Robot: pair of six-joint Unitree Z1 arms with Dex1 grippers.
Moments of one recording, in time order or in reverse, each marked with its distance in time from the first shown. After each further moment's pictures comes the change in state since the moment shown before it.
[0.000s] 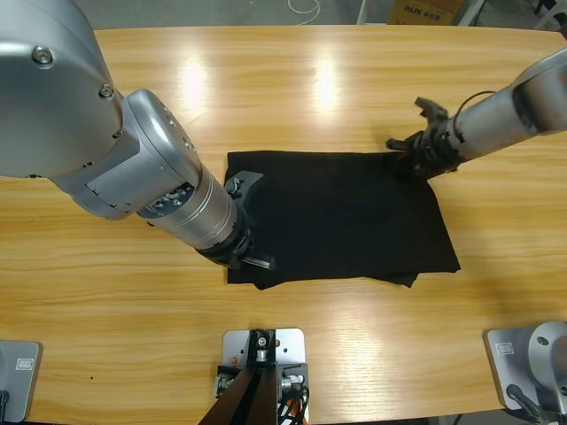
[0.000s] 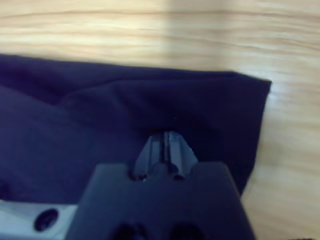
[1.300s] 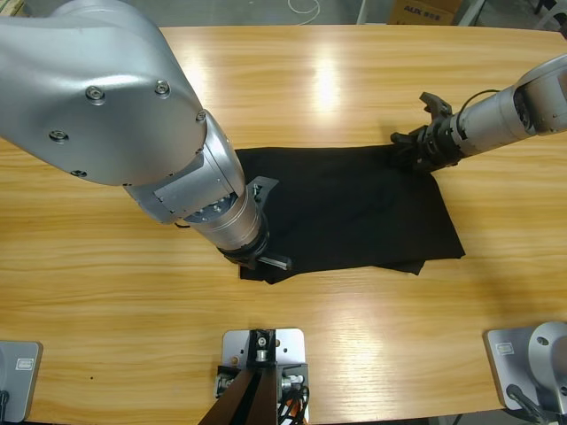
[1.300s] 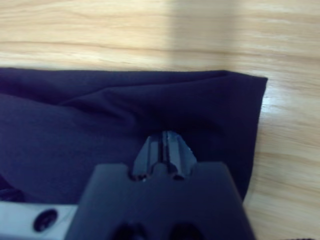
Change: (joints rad) arm 0 -0.030 0.105 -0.101 0.048 0.043 -0.027; arm 1 -0.052 0.005 0.026 -0.073 0.013 -0.038
